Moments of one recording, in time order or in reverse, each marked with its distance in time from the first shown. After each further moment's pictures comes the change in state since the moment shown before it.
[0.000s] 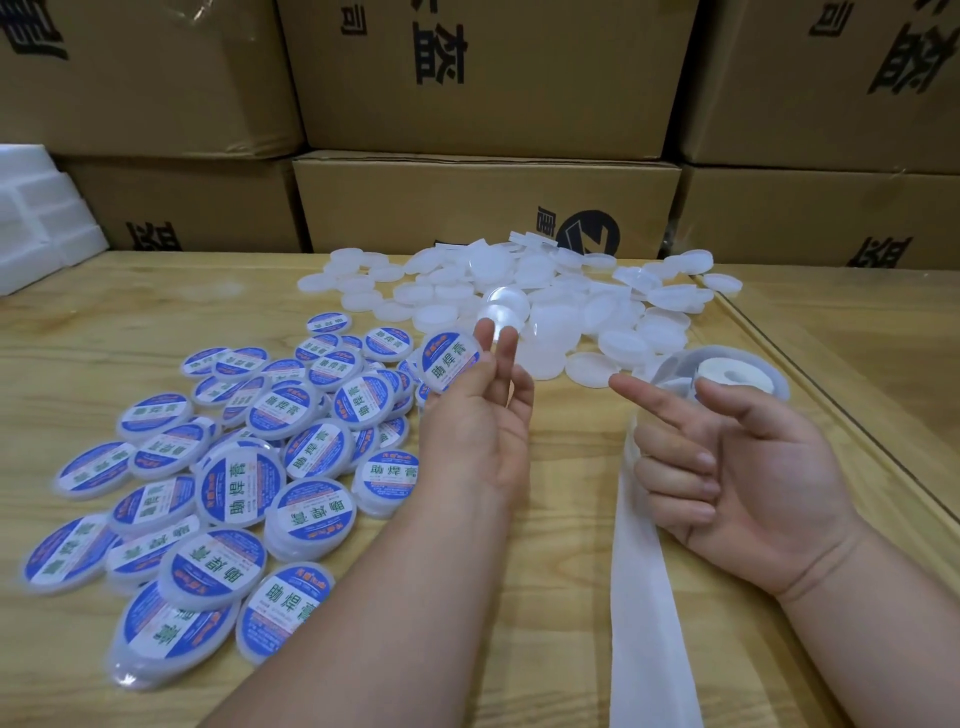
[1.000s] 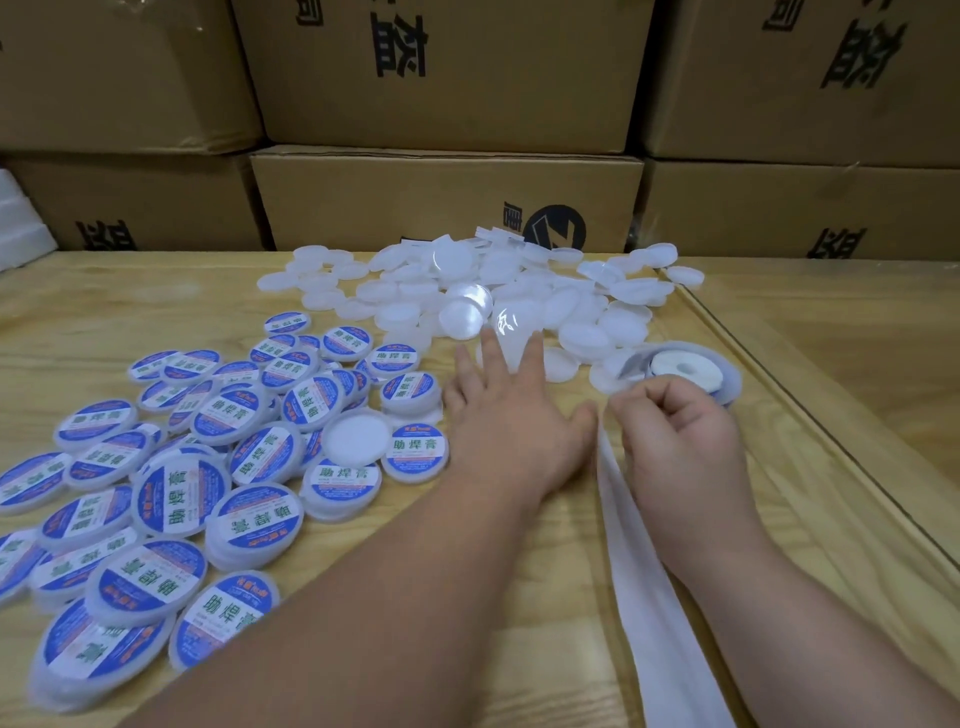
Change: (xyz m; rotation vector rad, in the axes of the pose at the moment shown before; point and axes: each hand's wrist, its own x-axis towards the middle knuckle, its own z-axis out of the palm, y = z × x) left_hand 0.029 -0.060 -0.010 2.258 -0.200 0.423; right_hand 0.006 0.026 0.010 -0.728 0.586 -0.693
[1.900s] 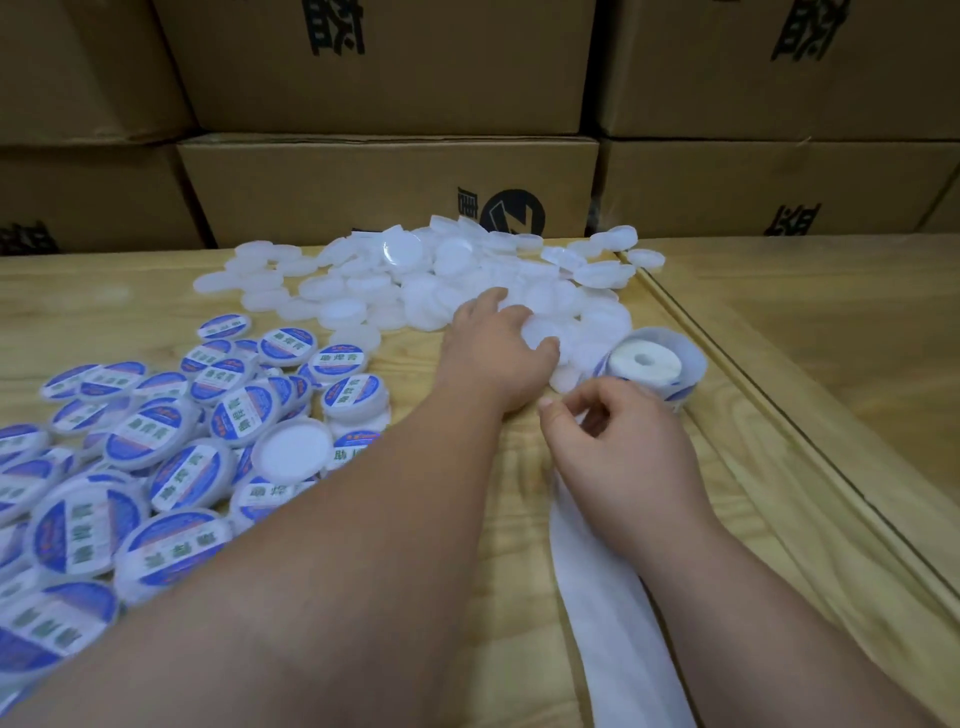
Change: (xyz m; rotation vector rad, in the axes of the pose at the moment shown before) left_hand 0.087 0.016 0.020 -0.109 0.046 0.189; right_hand 0.018 0.018 -0.011 -0.695 -0.022 -0.019
